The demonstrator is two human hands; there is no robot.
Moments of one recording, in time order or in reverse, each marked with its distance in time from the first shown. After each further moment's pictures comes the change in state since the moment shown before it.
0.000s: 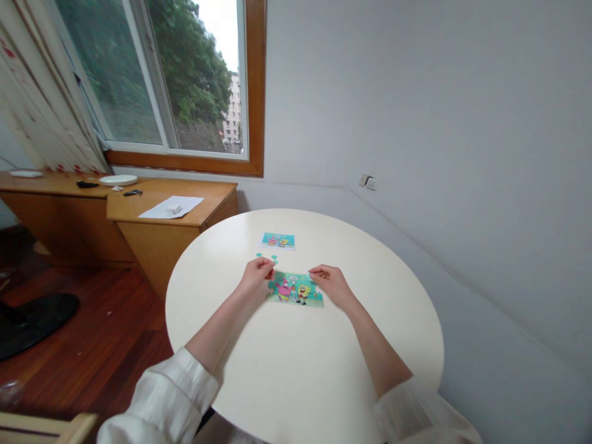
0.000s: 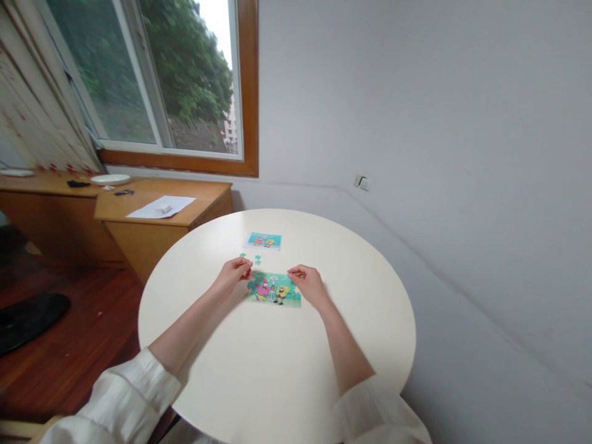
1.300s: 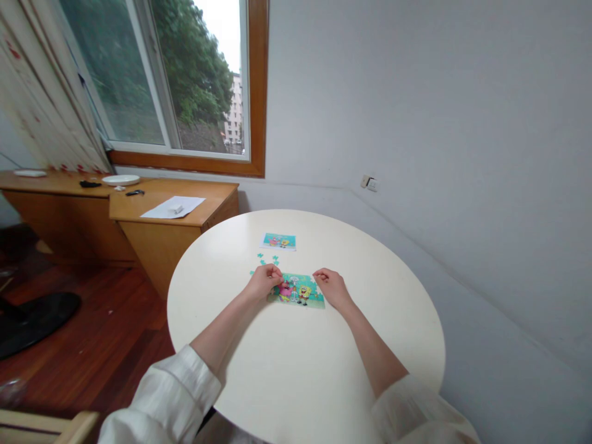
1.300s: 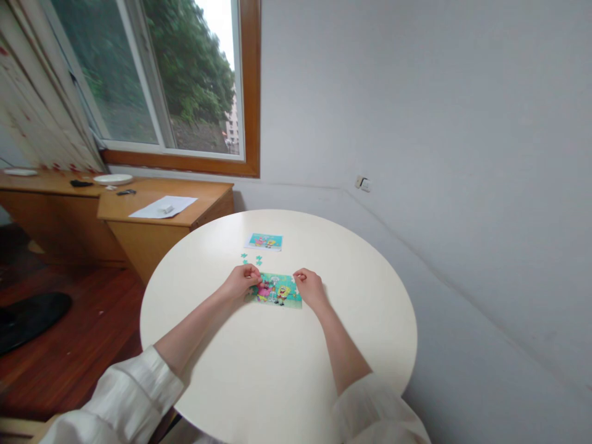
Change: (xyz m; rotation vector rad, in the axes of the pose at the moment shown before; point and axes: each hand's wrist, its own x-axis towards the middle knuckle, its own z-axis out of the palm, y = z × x) left_hand -0.001 -0.020 0.007 0.032 -0.184 -0.045; right_hand 0.004 0.024 0.003 -0.340 0.149 0.043
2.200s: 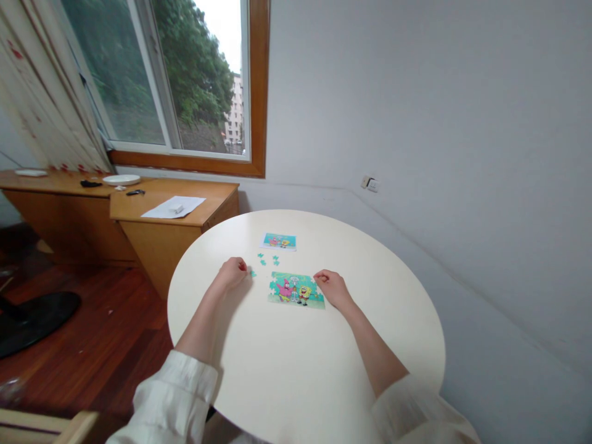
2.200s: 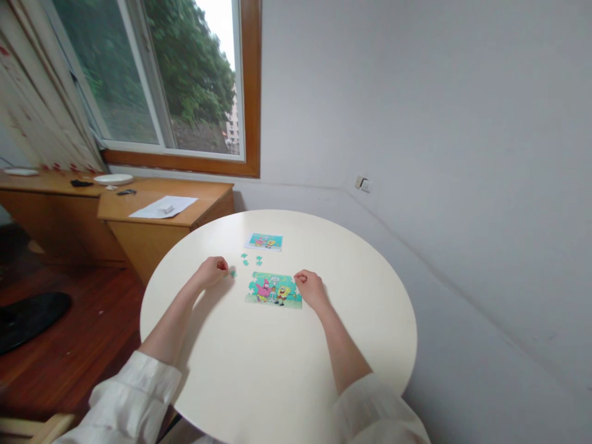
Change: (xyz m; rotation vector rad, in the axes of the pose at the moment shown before) left_hand 0.008 0.023 -0.077 0.827 0.302 -0.046; right_hand 0.003 0.011 -0.002 -0.049 -0.038 0.007
